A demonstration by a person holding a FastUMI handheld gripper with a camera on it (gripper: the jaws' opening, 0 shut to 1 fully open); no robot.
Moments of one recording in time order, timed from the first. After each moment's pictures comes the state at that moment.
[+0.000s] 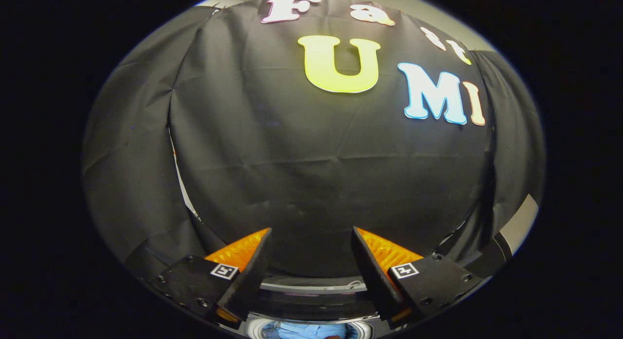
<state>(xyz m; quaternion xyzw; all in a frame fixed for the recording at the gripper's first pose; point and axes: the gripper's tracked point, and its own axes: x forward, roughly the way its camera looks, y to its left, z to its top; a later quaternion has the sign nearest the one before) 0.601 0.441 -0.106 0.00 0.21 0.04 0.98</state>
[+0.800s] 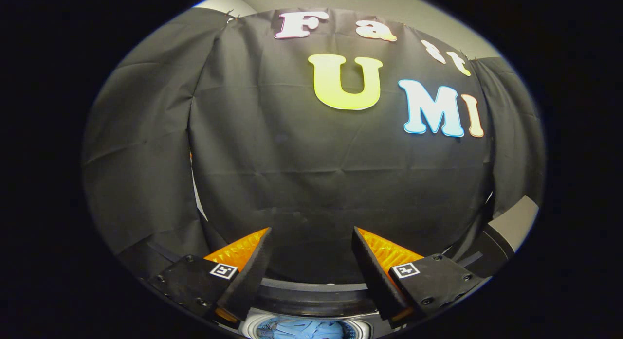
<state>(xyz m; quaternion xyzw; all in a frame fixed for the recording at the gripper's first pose) 0.549 0.446 -0.098 -0.01 0.15 0.06 0.99</state>
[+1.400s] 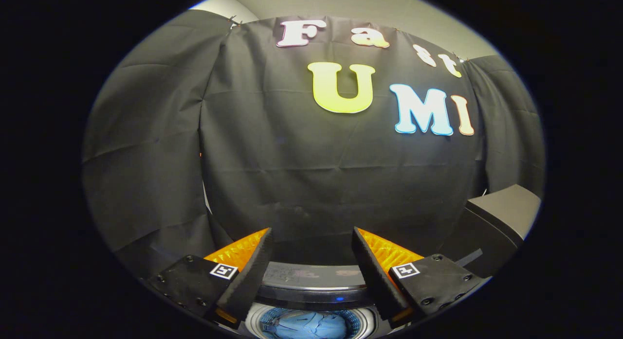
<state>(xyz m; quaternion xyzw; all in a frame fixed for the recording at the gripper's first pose) 0.479 0.443 -0.114 -0.01 0.14 0.05 0.99</state>
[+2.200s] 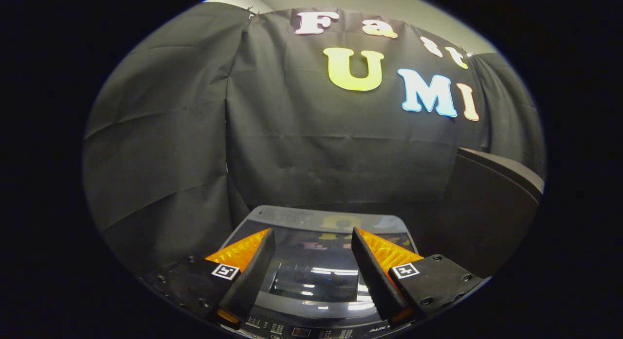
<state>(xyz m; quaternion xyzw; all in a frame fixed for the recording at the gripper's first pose) 0.374 0.445 -0.203 -0.03 0.19 0.09 0.98</state>
